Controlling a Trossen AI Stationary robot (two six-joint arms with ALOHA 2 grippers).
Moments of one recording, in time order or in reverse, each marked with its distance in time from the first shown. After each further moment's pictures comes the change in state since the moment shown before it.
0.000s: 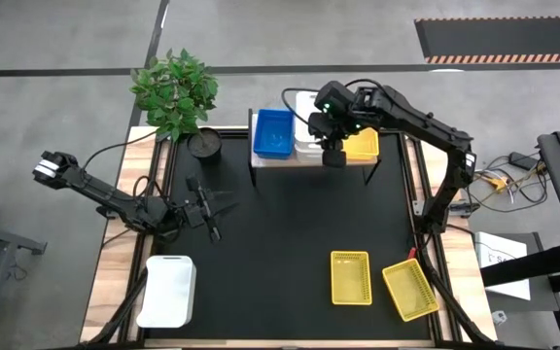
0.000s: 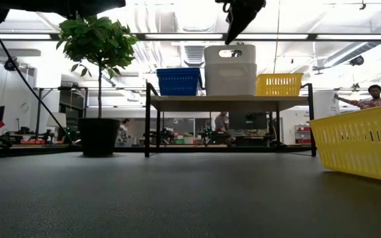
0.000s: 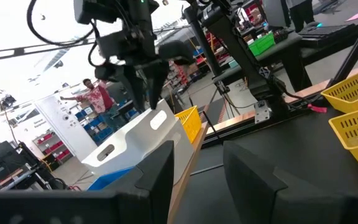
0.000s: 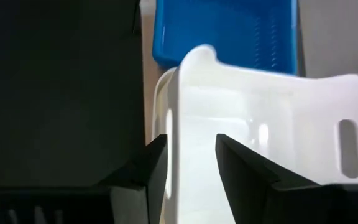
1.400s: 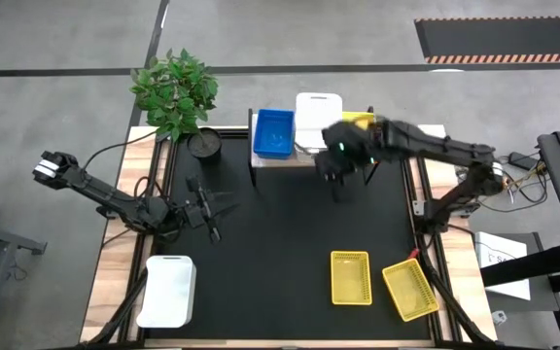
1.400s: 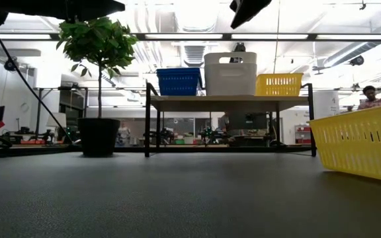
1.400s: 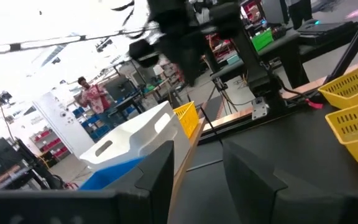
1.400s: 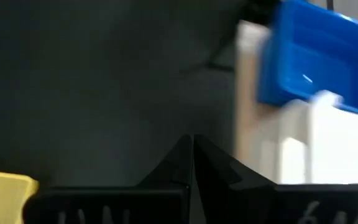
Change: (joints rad) left arm 0.000 0.000 -0.018 0.000 0.000 -0.025; right arm 0.219 -0.219 -0.357 0.224 -0.068 0.085
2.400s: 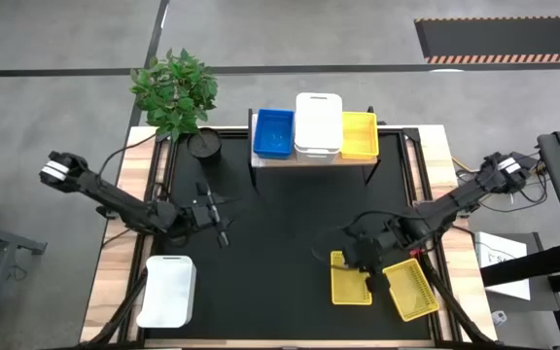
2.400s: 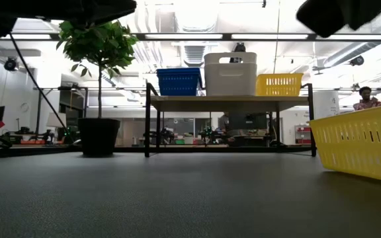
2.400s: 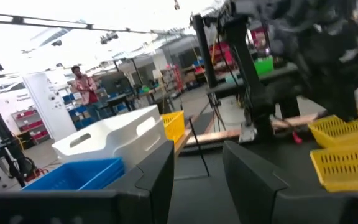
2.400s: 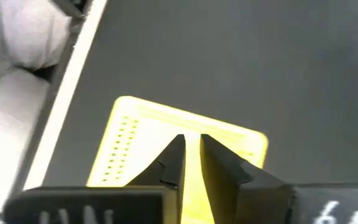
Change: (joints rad) left arm 0.000 0.203 -0.001 0.277 0.000 -0.161; right arm 0.636 -0.193 -0.627 0.368 0.016 0.591
